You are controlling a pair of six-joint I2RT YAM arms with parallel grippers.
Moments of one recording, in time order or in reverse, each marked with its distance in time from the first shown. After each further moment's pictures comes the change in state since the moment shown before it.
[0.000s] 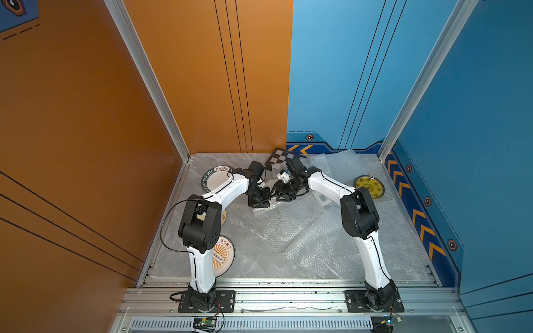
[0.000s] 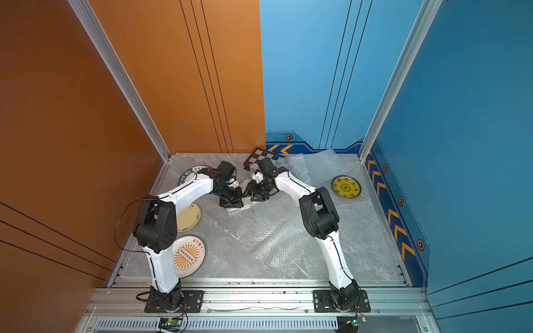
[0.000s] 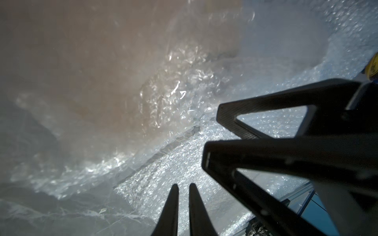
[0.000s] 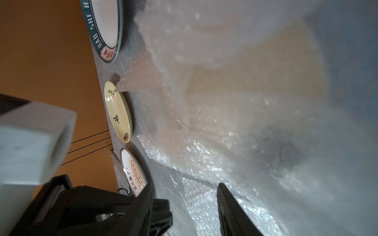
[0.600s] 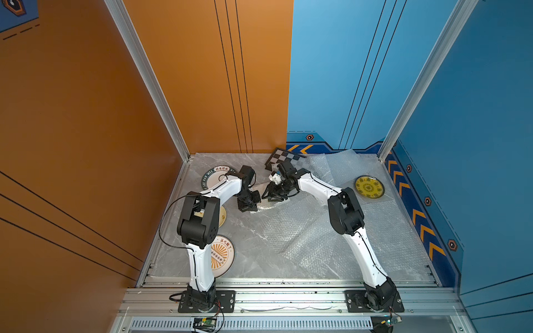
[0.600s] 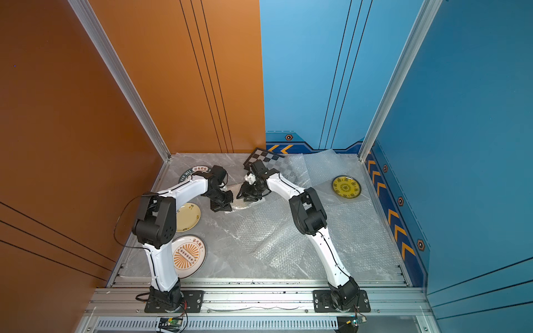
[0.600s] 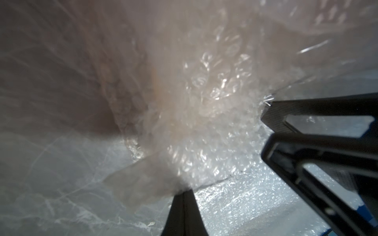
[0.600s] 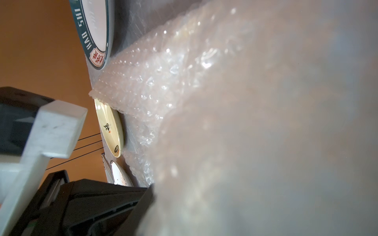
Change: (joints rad) left arm 0.100 0.048 -0.049 0.012 -0.076 -0.003; right arm 0.037 0.190 0.199 0.002 -0.002 -0.031
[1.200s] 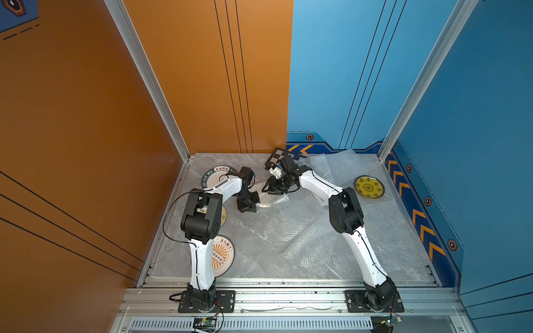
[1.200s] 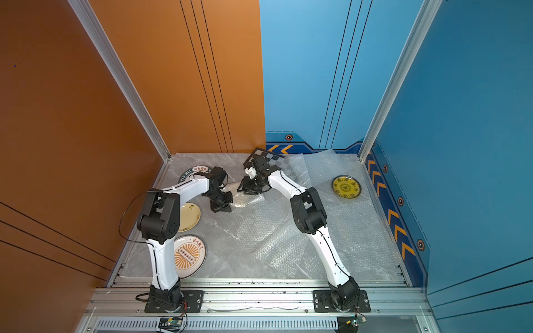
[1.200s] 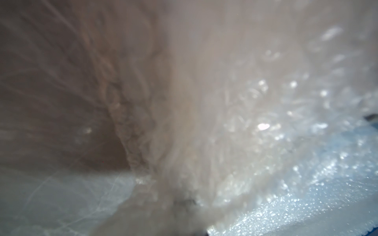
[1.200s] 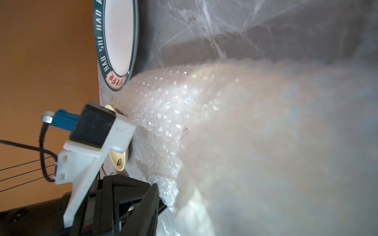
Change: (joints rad) left arm 0.026 0.058 0.017 0.005 -0.004 0.000; right arm -0.016 0.031 0.097 0.031 0.028 -0.026
